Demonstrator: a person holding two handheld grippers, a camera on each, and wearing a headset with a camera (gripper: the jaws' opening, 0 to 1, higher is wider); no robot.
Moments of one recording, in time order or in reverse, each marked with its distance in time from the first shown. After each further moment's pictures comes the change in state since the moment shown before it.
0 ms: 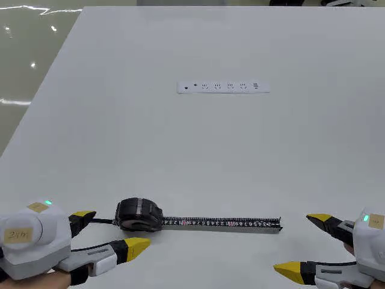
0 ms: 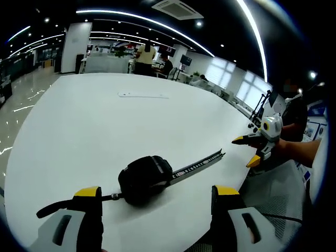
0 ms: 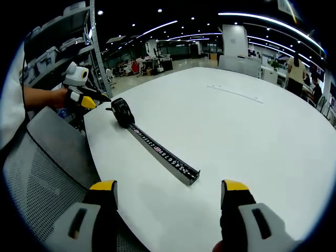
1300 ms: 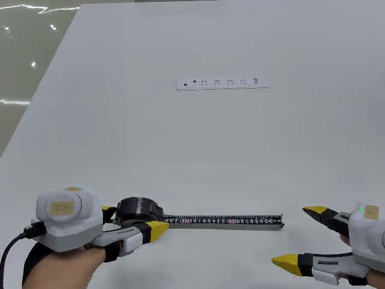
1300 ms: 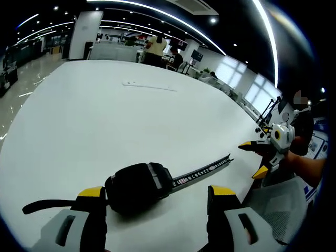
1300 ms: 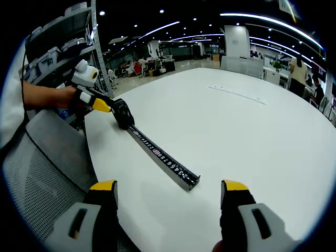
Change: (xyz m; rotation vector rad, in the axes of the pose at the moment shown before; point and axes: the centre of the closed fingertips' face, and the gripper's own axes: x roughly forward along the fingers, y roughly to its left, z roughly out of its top) left arm 0.041 -0.002 -0.006 -0.097 0.071 0.044; right arm 0.011 -0.003 0.003 -0.007 -0.011 0.020
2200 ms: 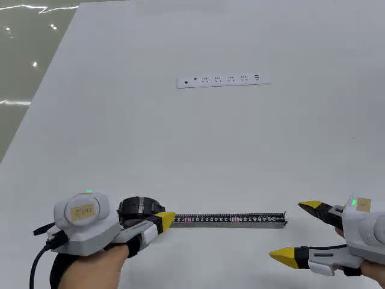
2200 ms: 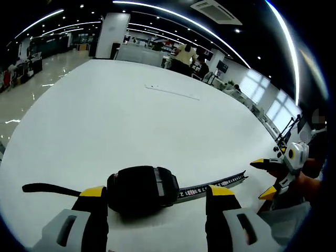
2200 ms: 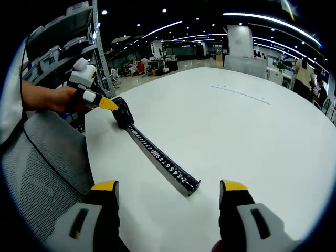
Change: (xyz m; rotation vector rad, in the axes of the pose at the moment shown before) left arm 0.008 0.005 0.002 -0.128 -0.067 0.185; right arm 0.016 -0.006 0.000 -0.012 0.003 0.024
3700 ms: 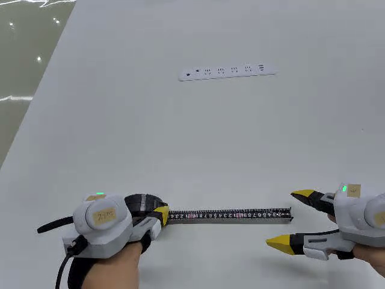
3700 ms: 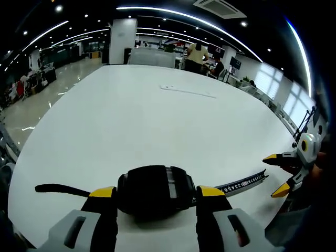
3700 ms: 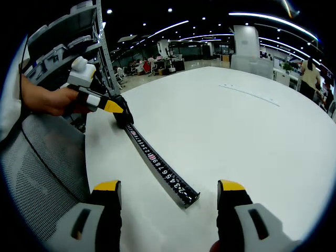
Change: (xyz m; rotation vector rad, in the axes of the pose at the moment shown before) left arm 0.005 0.018 -0.003 0.050 -0.022 0.166; right arm 0.022 -0.005 0.004 -0.024 0.001 0.053
